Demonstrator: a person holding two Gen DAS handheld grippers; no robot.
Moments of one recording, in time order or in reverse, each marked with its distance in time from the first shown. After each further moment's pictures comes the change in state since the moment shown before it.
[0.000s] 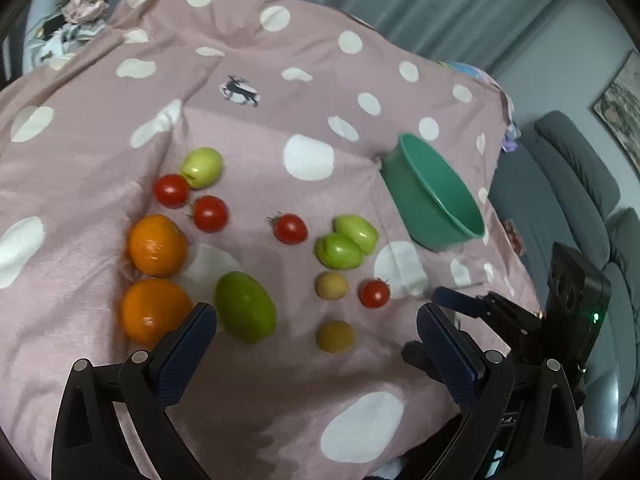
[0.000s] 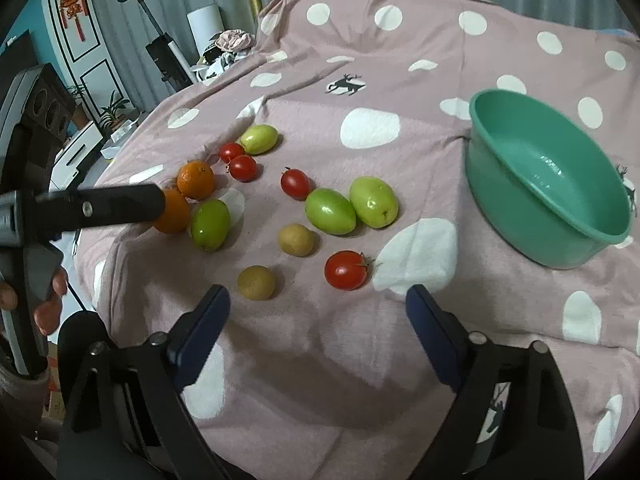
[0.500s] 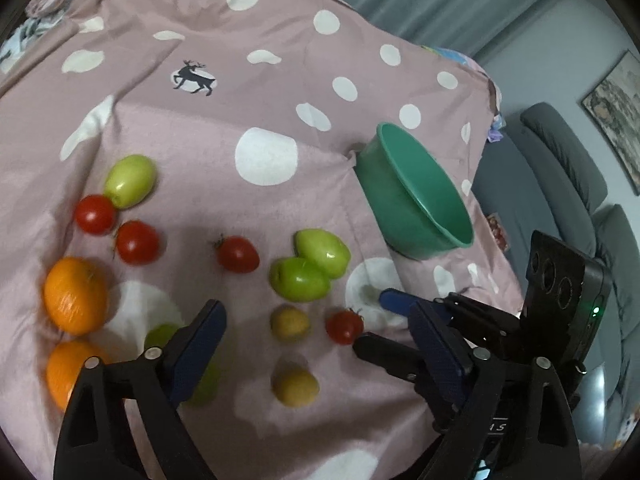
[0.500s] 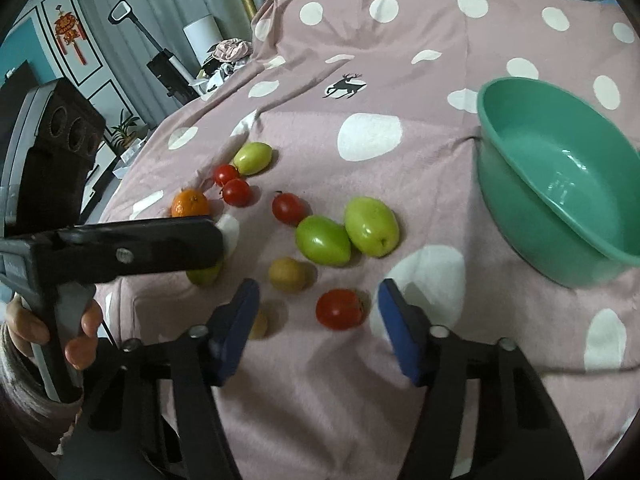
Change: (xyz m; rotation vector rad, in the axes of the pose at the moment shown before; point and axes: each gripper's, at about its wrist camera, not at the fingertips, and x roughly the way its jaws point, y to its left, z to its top) left arm 0.048 -0.013 0.033 0.015 0.065 -0.071; right arm 0.023 -0.022 0.025 0.067 0.006 0.105
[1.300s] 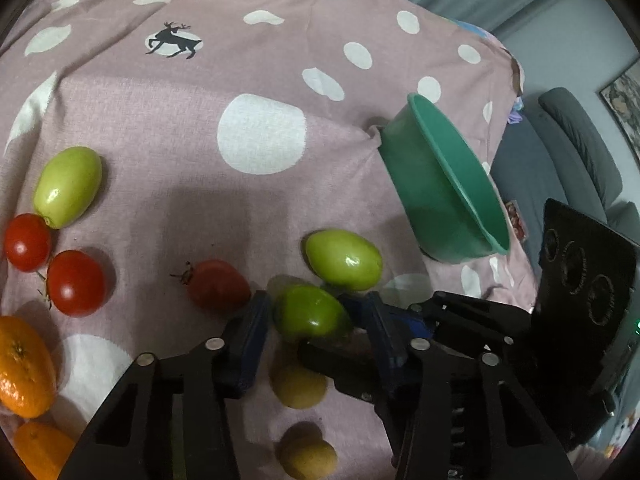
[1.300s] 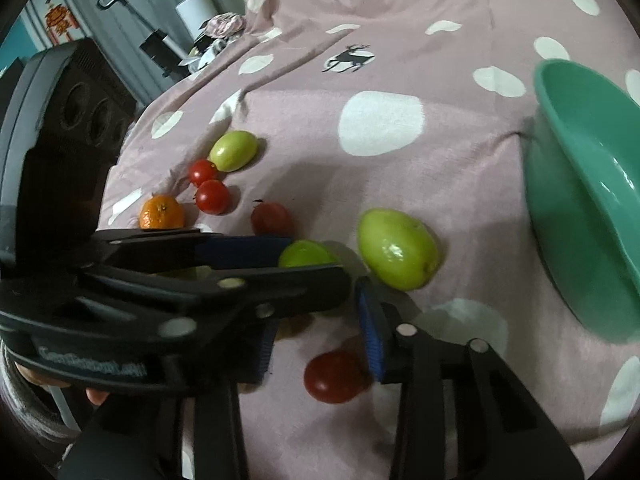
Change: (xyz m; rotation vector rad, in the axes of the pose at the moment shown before) left arm 0.054 0.010 0.018 -0.016 0.099 0.010; right arm 0.053 -0.008 0.030 -0.013 0.105 0.032
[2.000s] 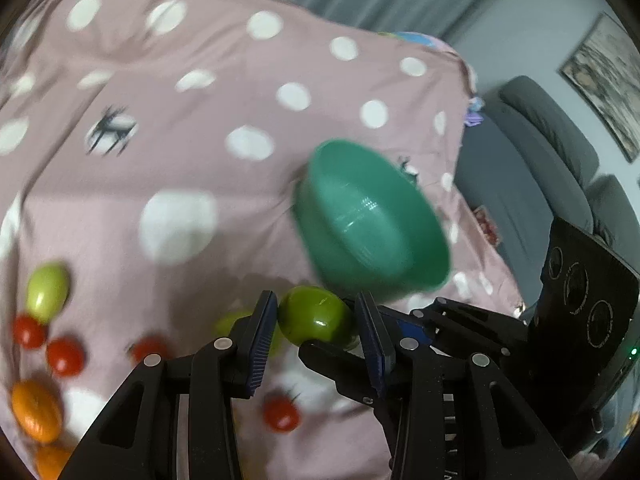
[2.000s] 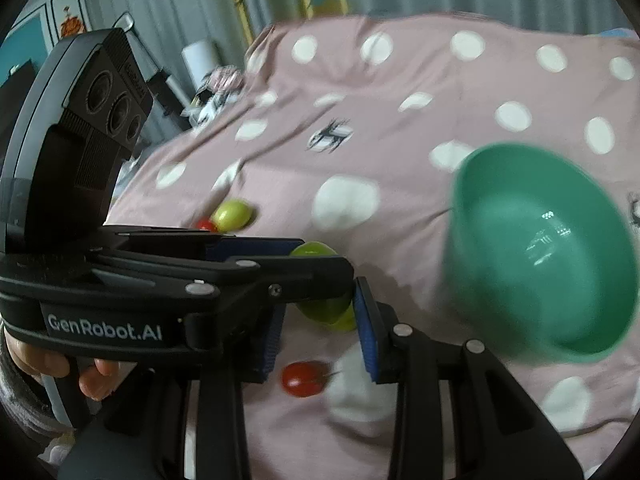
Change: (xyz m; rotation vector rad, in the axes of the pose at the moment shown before) left arm -0.020 -0.083 0.036 0.160 -0.106 -0.038; right arm -0.085 -0.017 0.006 -0.028 -0.235 -0.091
